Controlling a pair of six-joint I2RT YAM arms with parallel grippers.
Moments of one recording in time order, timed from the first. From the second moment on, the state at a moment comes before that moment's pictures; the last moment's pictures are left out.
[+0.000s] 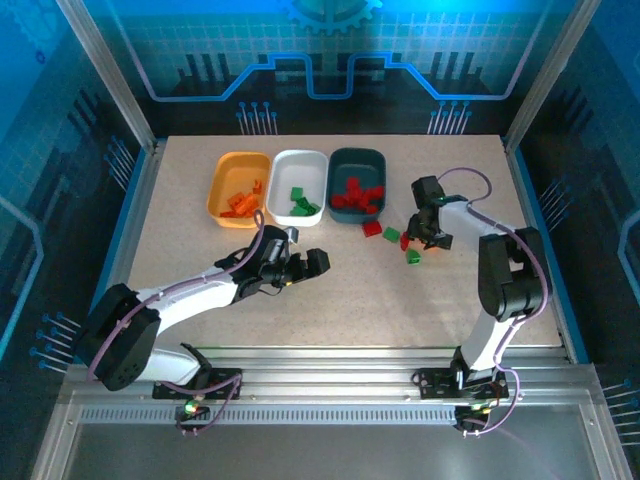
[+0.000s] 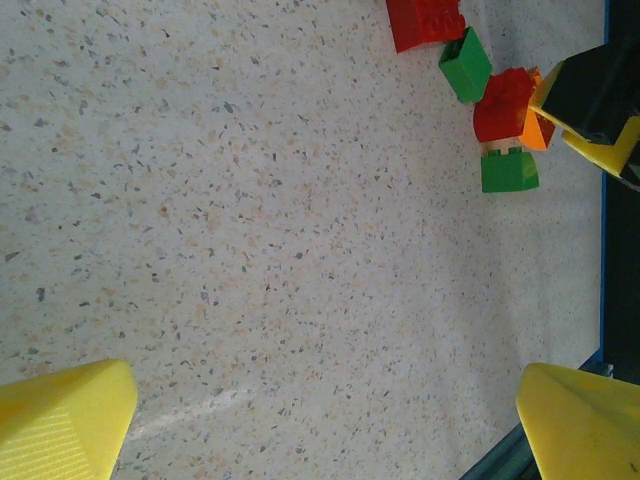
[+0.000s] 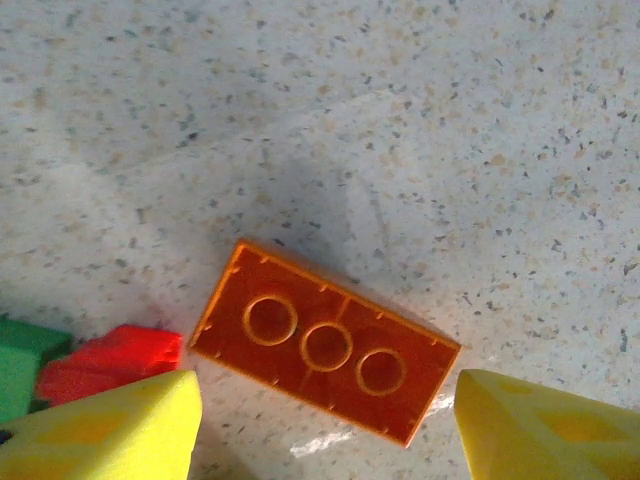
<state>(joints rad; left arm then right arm) -0.61 1.37 0.66 -0.03 0.26 -0.90 0.17 1.77 1.13 -0.65 0.24 0.50</state>
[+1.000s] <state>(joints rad) -0.61 1.37 0.68 -0.07 0.25 -0.88 -0.01 1.76 1.06 -0.57 -0.10 0.51</state>
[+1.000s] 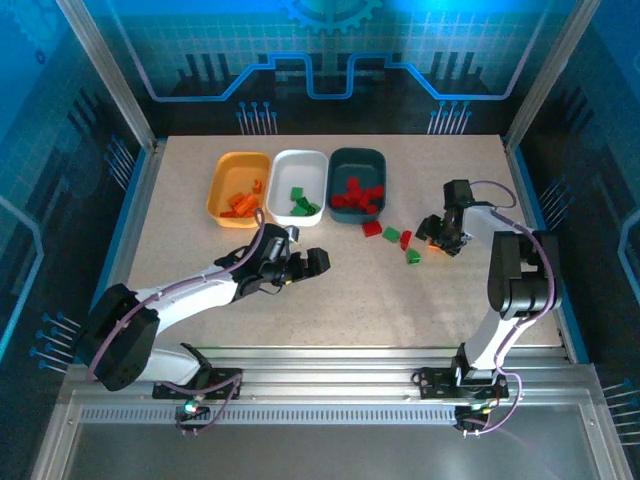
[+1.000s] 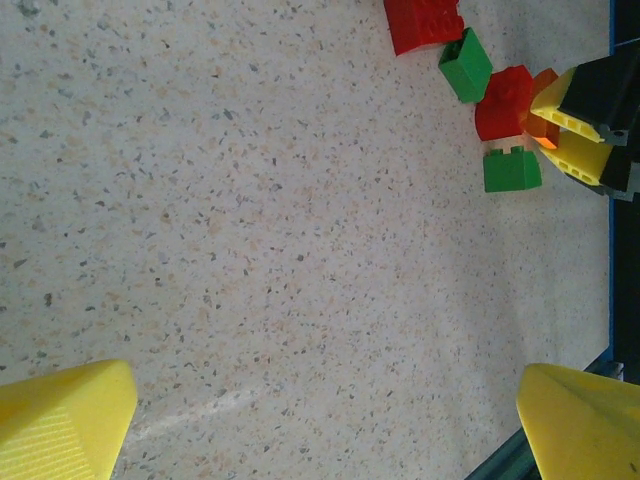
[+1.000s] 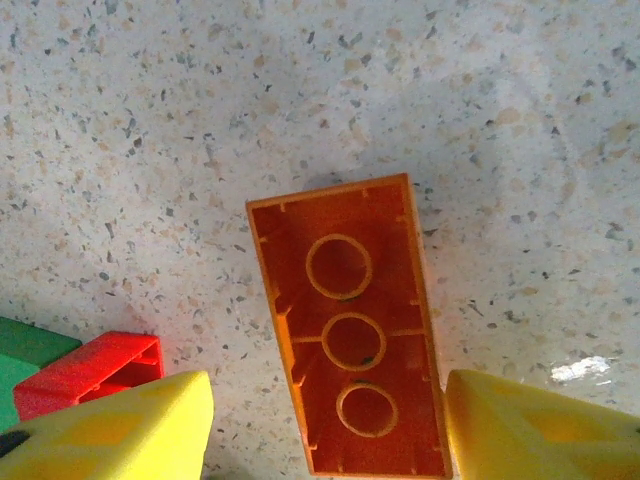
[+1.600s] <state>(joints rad) -0.57 1.33 0.68 -0.12 0.23 -0.87 0.03 1.84 1.21 -0.66 0.05 0.47</state>
